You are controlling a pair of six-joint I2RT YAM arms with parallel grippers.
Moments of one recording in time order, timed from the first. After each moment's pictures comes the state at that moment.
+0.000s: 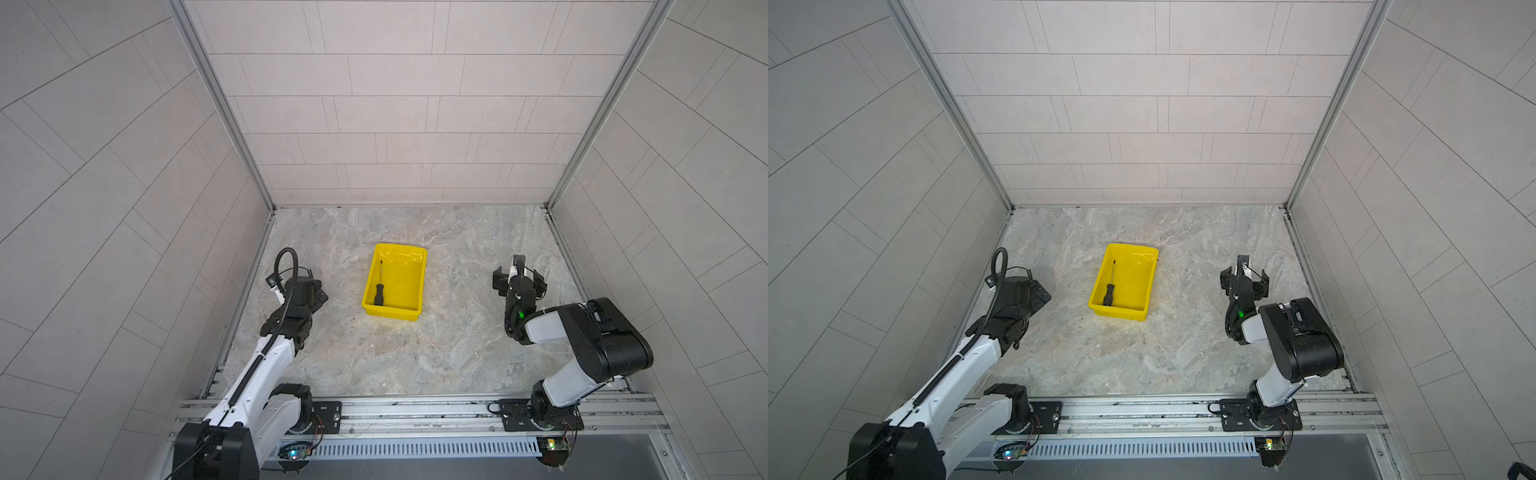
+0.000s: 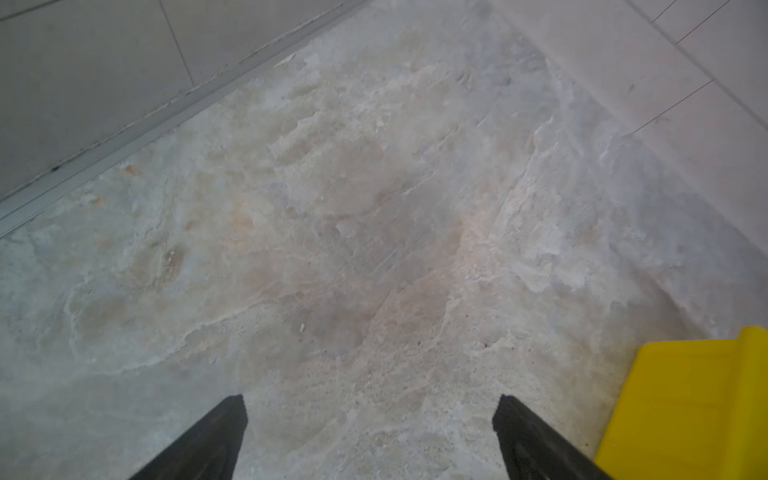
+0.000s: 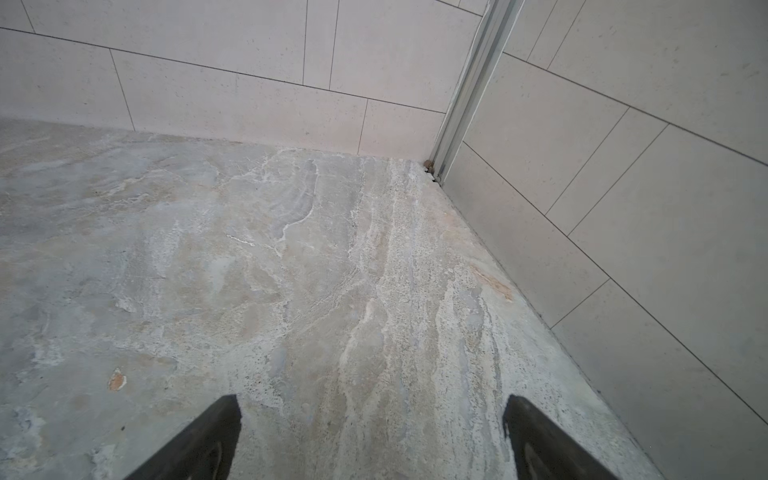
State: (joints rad) left arm -0.09 0.96 0.50 -0.27 -0.36 -0.68; right arm 0.13 1.59 0.34 0.96 0.54 -0.07
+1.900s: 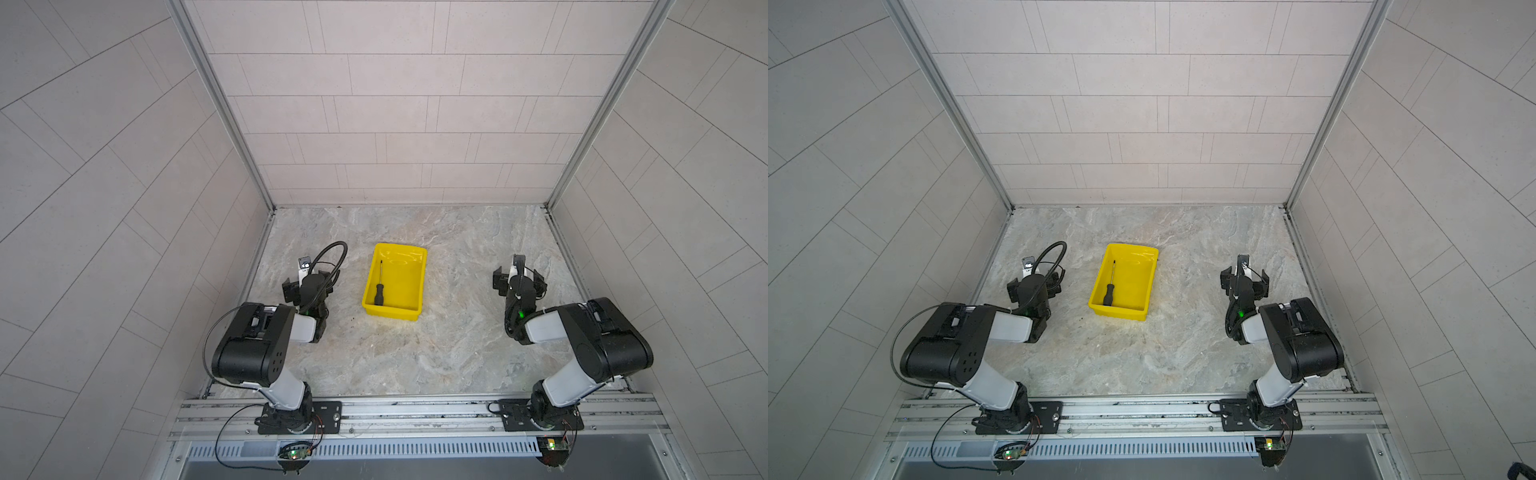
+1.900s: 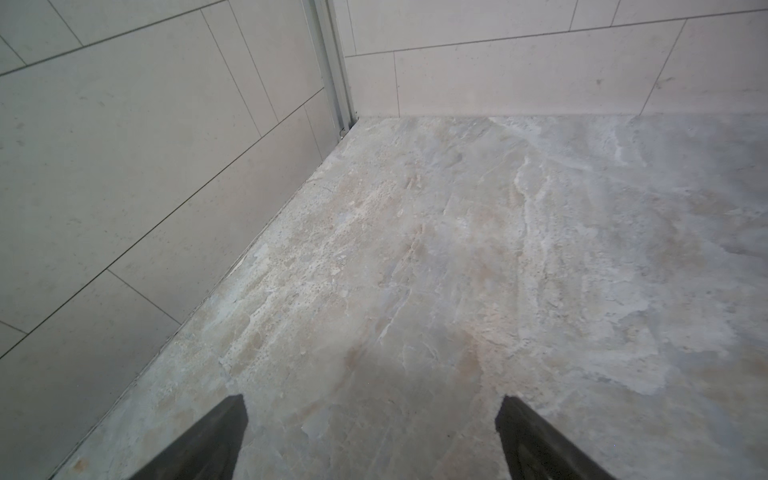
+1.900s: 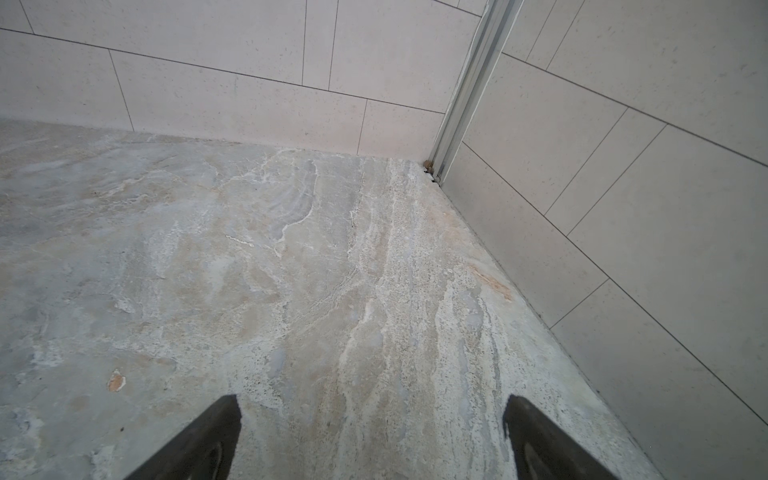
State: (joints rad) left arm -0.12 1.60 0.36 0.86 -0.55 -0.02; right arm 0.13 1.59 0.34 0.96 0.54 -0.07
